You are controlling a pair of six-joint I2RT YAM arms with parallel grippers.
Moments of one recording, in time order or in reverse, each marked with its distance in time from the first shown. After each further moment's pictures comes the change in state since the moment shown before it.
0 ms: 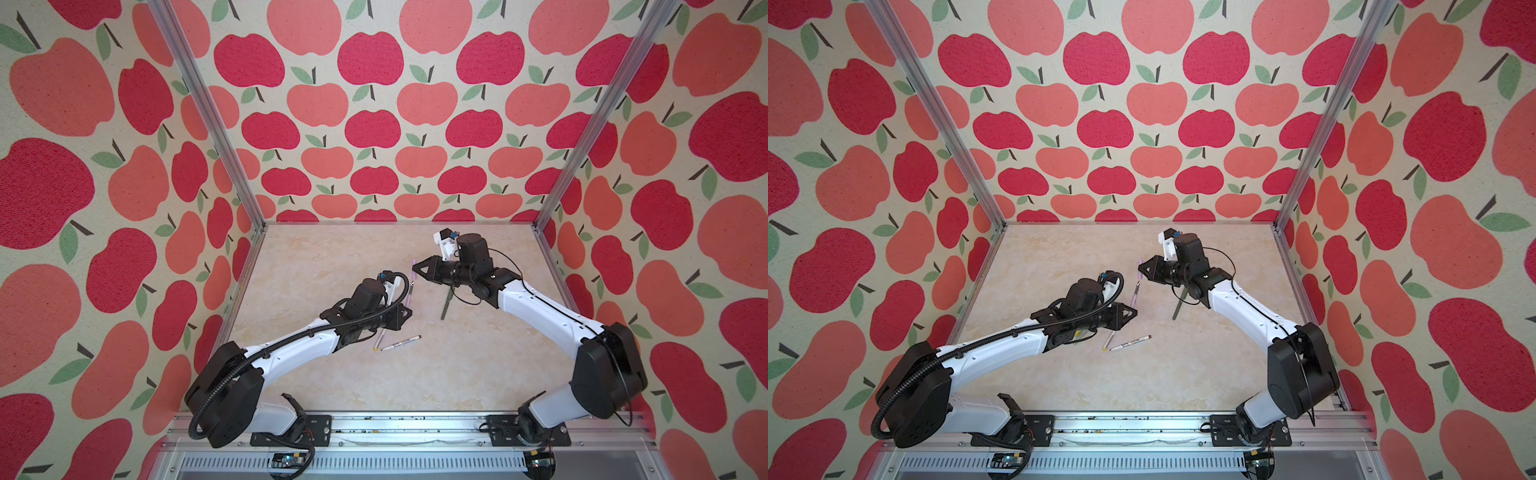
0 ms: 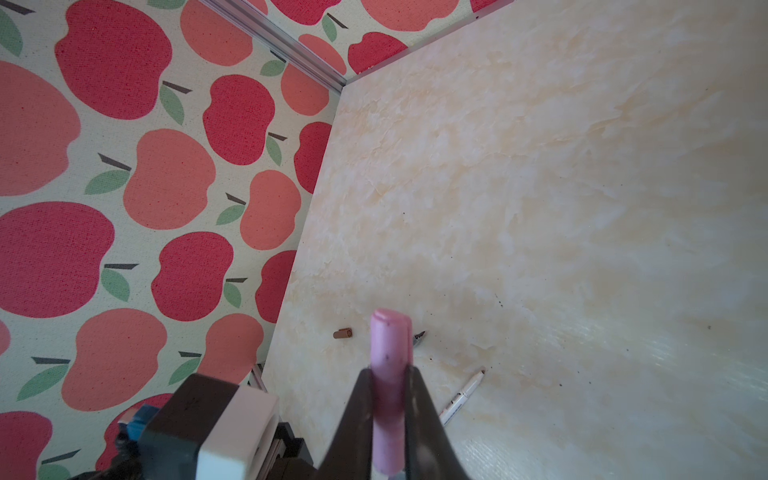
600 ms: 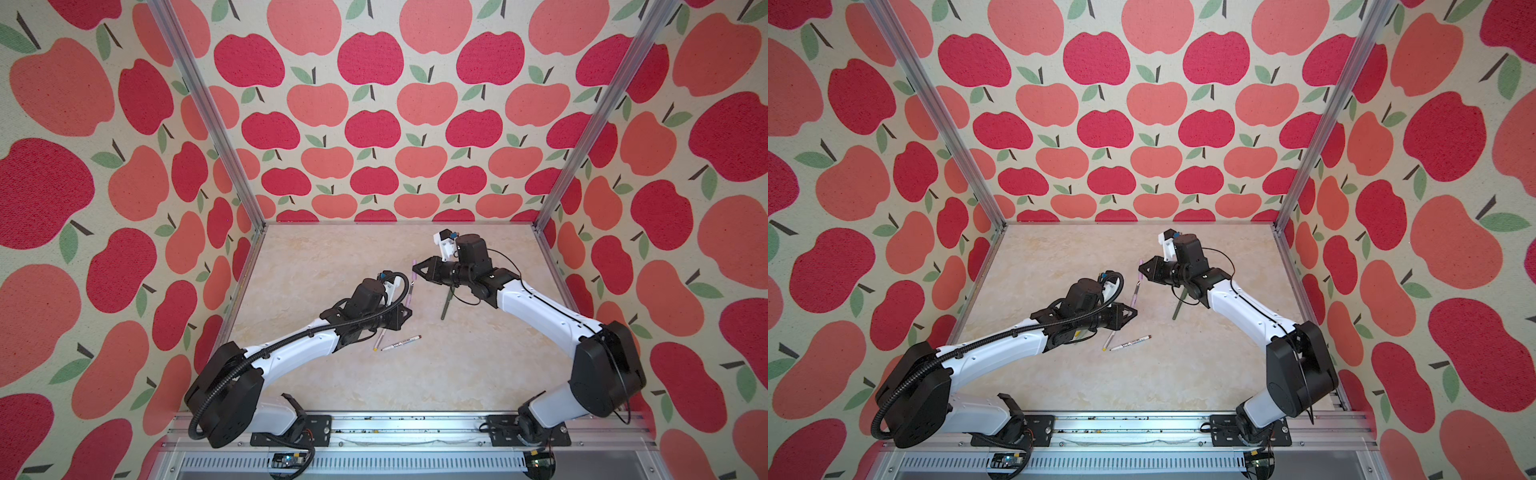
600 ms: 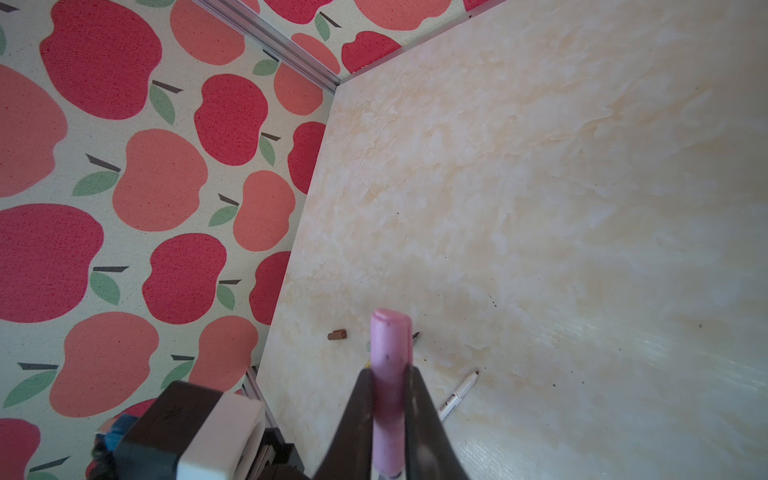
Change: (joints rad) left arm 0.000 -0.001 0.000 0.000 0.000 0.000; right arm 0.003 0.010 -0.002 0.000 0.011 -0.005
